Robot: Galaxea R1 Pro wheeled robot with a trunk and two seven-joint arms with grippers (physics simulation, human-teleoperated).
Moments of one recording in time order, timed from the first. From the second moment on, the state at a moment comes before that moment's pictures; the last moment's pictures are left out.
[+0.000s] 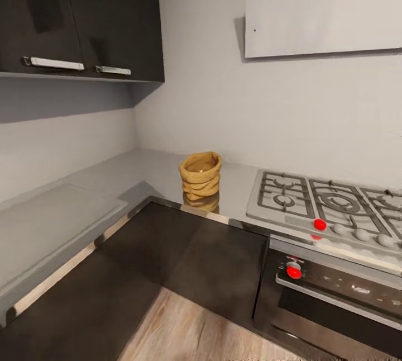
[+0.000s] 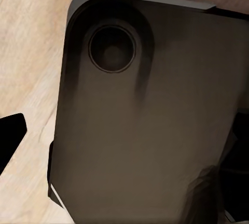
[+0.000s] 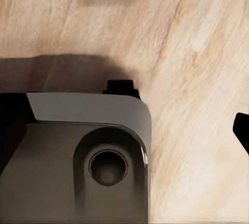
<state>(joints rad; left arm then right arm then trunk) 0.00 0.01 0.01 -0.02 0.19 -0.05 -0.06 -0.17 -0.05 -0.16 0.03 0.15 -0.10 0.02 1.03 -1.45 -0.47</state>
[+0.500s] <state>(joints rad) 0.00 0.01 0.01 -0.02 0.19 -0.05 -0.06 -0.17 -0.05 -0.16 0.03 0.15 -0.10 0.02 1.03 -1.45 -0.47</state>
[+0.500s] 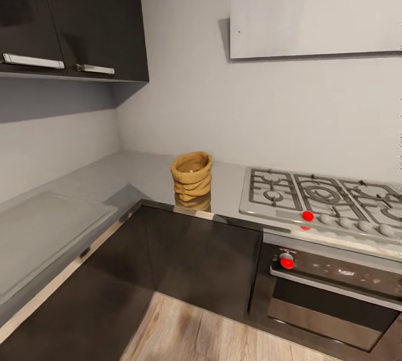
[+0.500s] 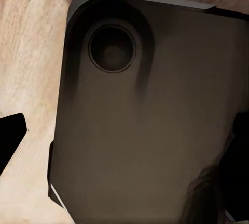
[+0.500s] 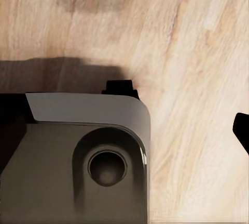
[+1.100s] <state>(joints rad) 0.00 0.02 0.01 -0.02 0.19 -0.05 -0.06 -0.17 -0.04 -0.16 0.03 0.14 -0.09 0.01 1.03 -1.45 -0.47</state>
